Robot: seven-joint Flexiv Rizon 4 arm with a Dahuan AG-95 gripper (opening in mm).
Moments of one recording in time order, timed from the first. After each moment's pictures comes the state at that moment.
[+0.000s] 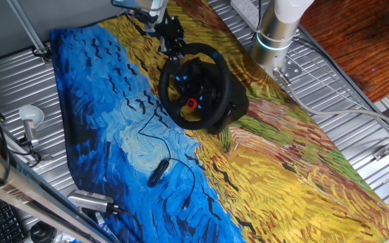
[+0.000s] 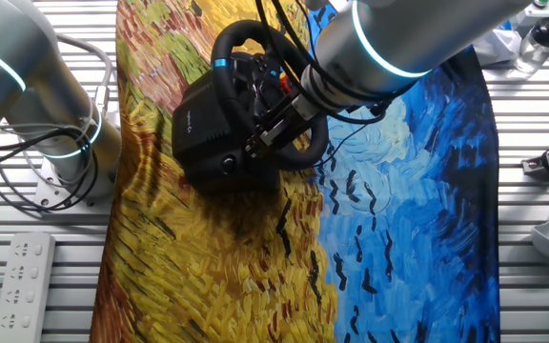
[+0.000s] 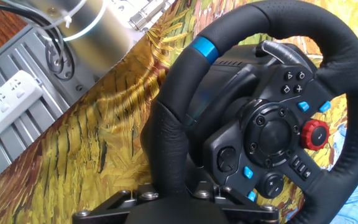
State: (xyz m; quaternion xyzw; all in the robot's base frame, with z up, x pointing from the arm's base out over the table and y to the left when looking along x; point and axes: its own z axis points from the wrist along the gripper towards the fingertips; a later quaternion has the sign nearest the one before) arm 0.346 -0.054 0.209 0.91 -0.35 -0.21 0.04
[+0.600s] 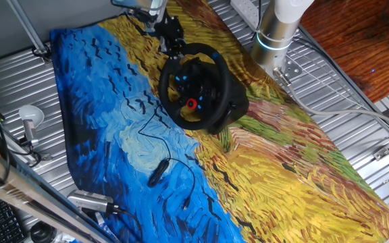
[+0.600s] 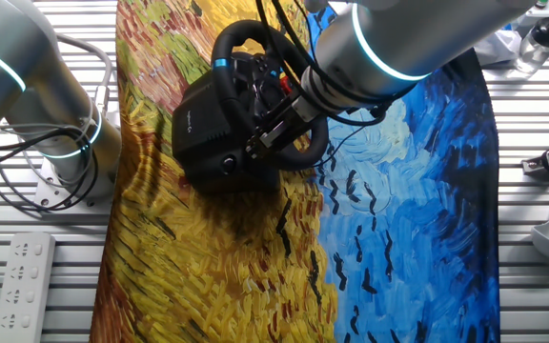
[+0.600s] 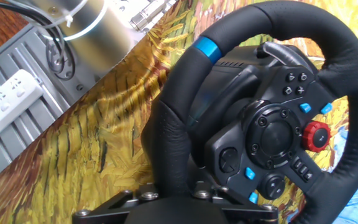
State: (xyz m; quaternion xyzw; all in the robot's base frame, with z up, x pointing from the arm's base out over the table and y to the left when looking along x) arm 0.345 -0.056 0.209 0.91 -0.35 -0.22 0.05
